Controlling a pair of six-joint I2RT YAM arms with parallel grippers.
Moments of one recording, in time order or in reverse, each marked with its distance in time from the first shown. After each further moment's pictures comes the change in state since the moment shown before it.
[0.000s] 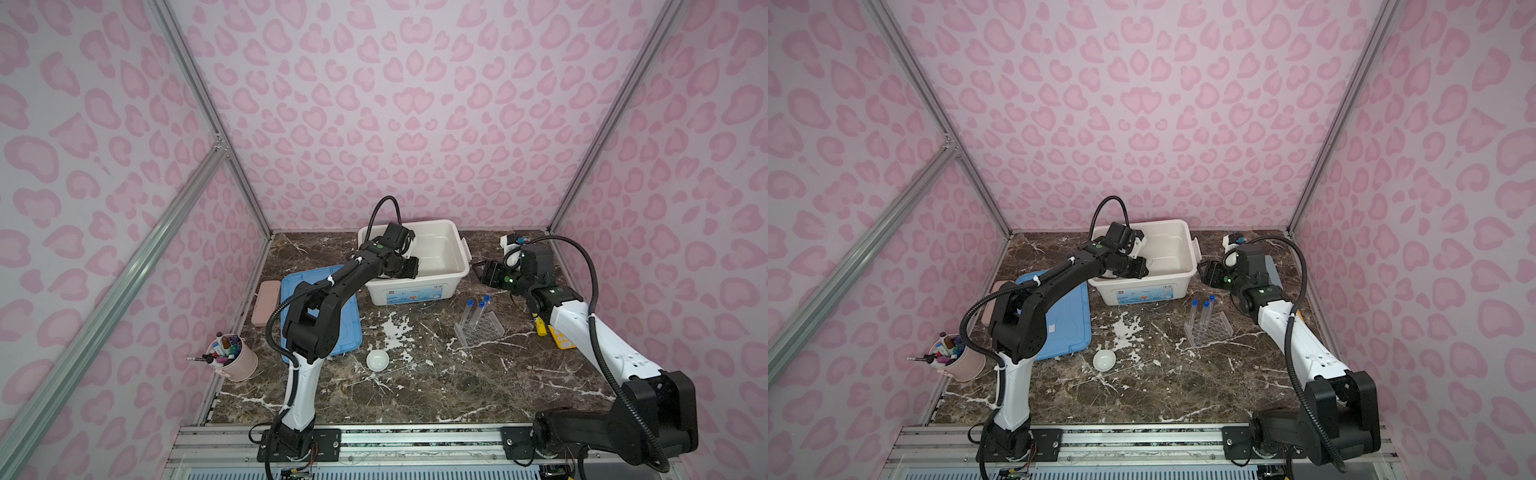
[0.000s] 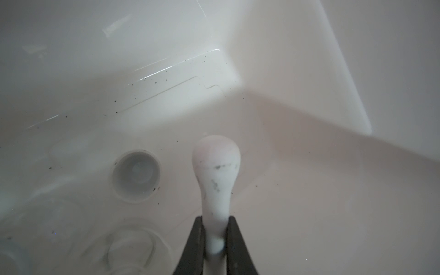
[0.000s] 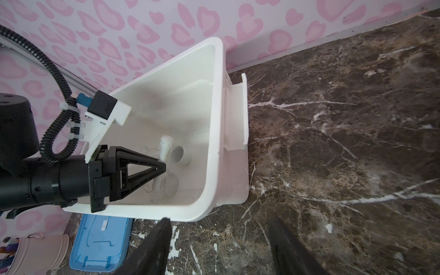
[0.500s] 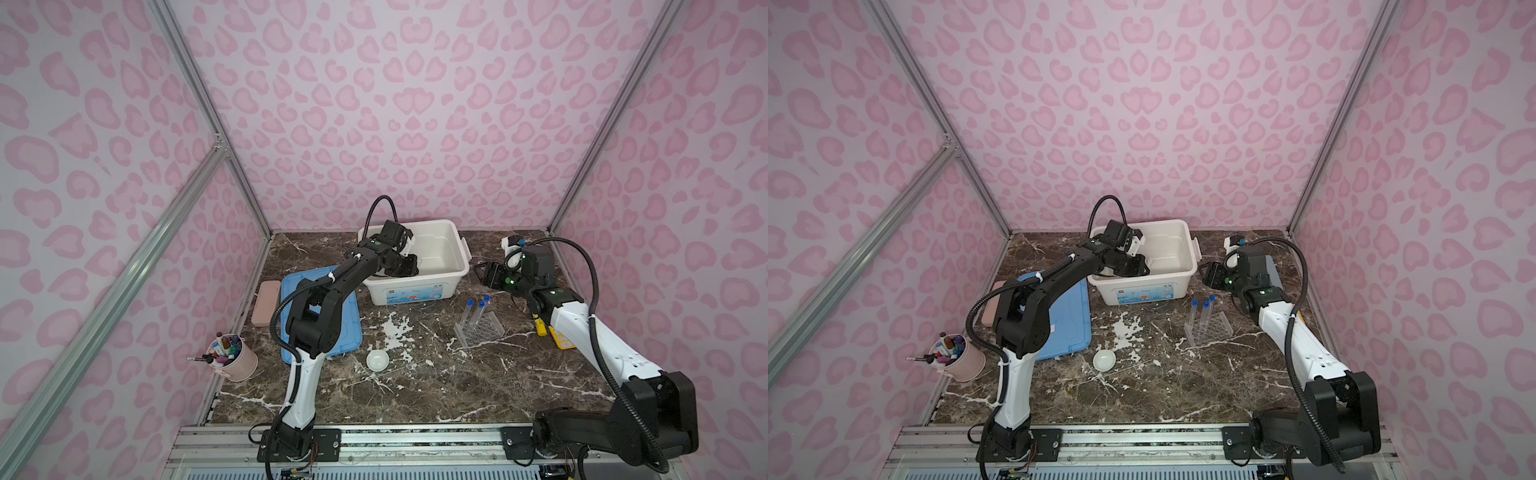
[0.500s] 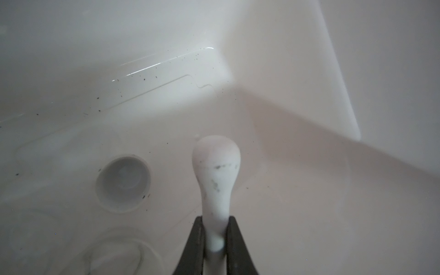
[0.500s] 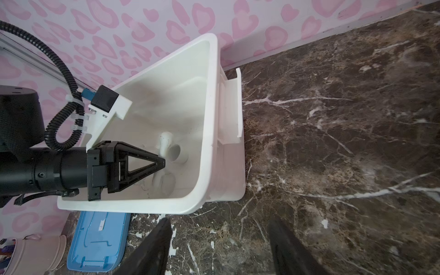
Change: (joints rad) left arm 0.039 0.048 0.054 -0.023 0.117 -0.050; right arm -0.008 -0.004 -0.015 -0.001 0.000 0.000
